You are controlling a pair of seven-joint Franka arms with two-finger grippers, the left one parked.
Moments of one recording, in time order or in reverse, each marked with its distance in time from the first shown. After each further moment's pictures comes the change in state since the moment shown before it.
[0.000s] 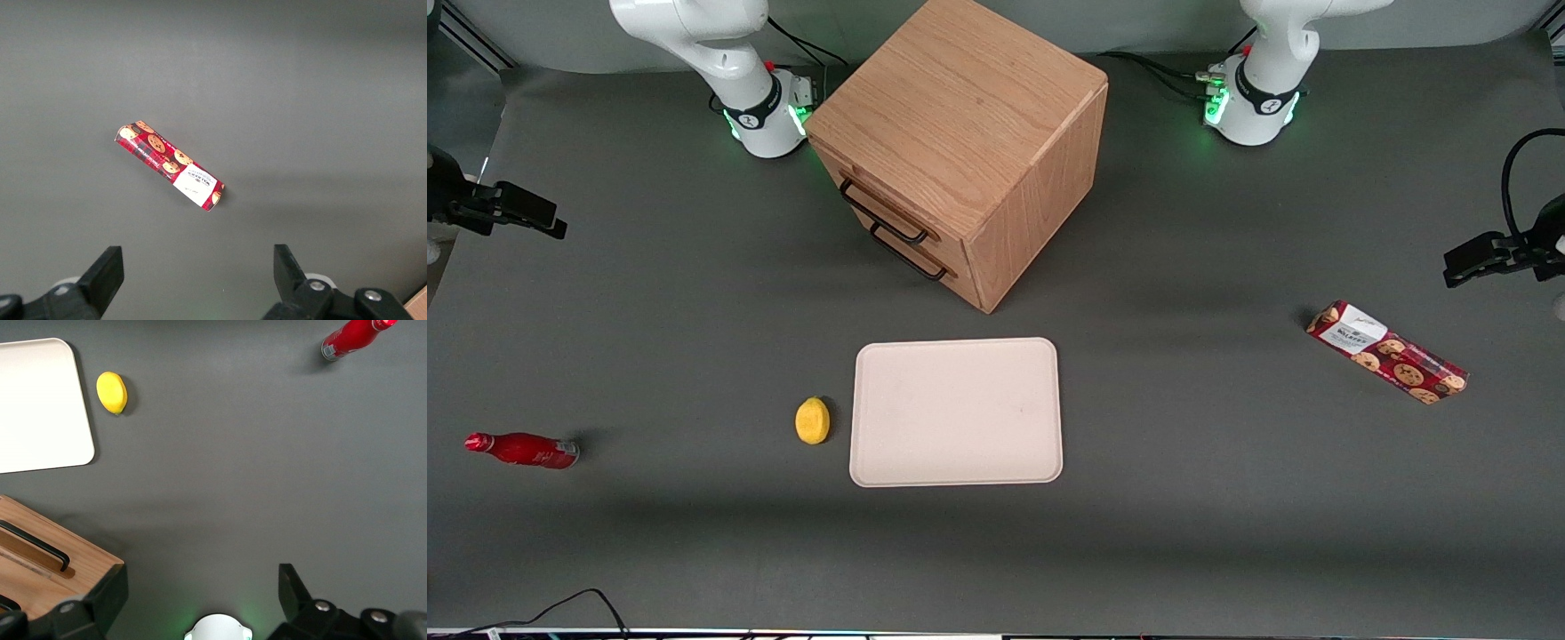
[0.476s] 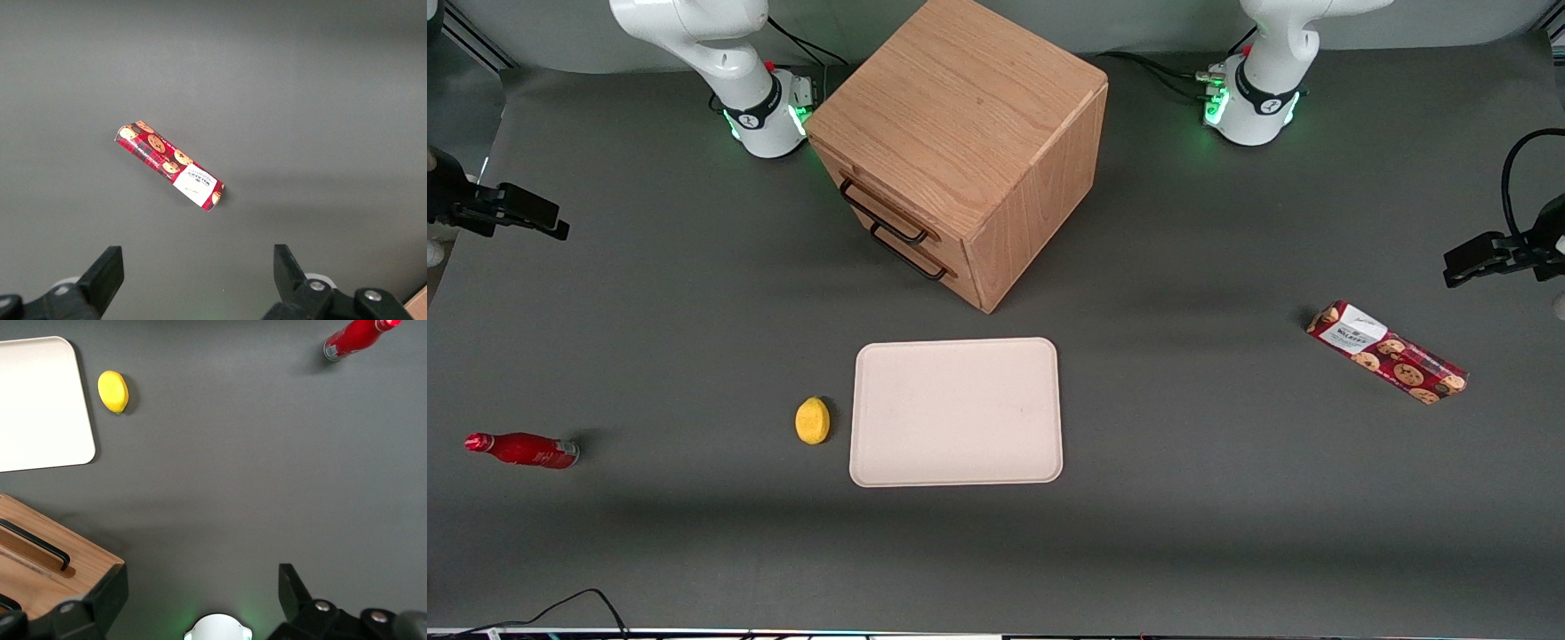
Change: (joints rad) arm 0.004 0.002 0.008 0.001 0.000 -0.001 -0.001
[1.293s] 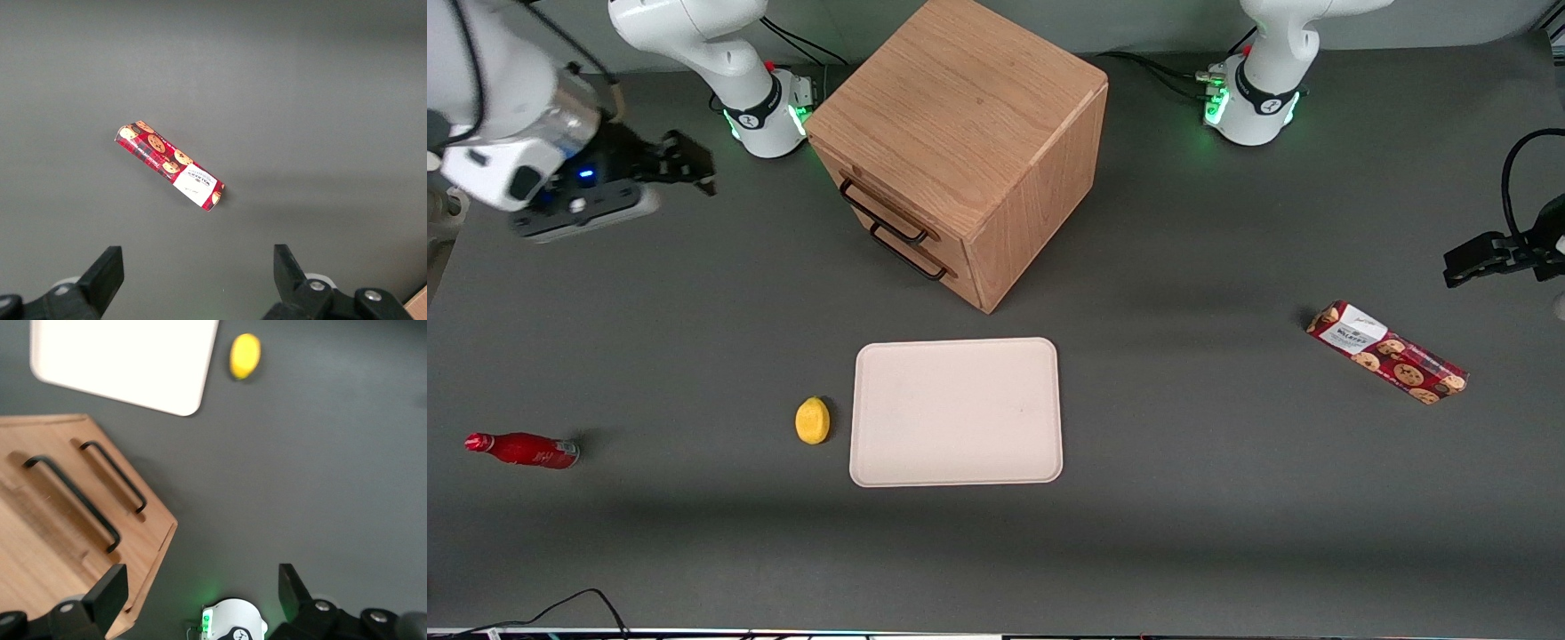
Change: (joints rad) arm 0.361 -0.002 0.009 0.013 0.071 -0.057 -0.001
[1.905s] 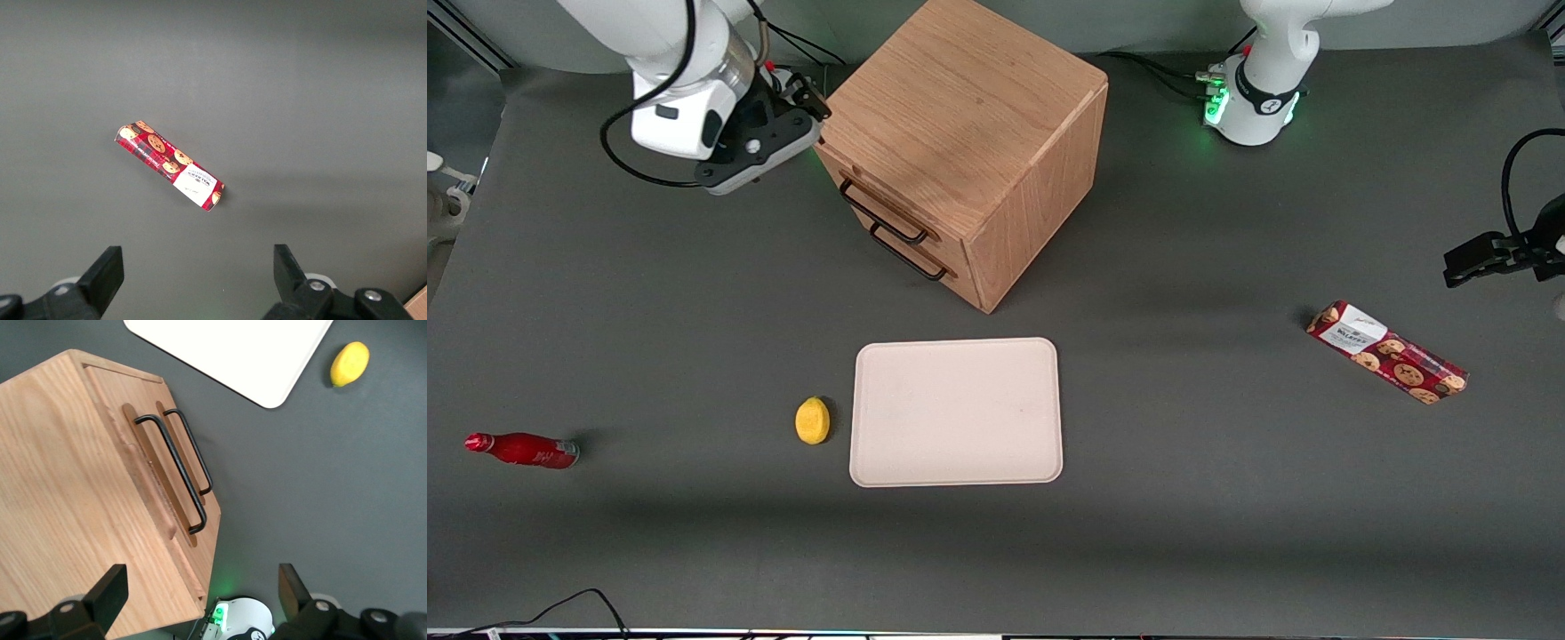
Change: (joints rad) arm 0.220 0.017 -0.004 0.000 0.048 0.003 0.000
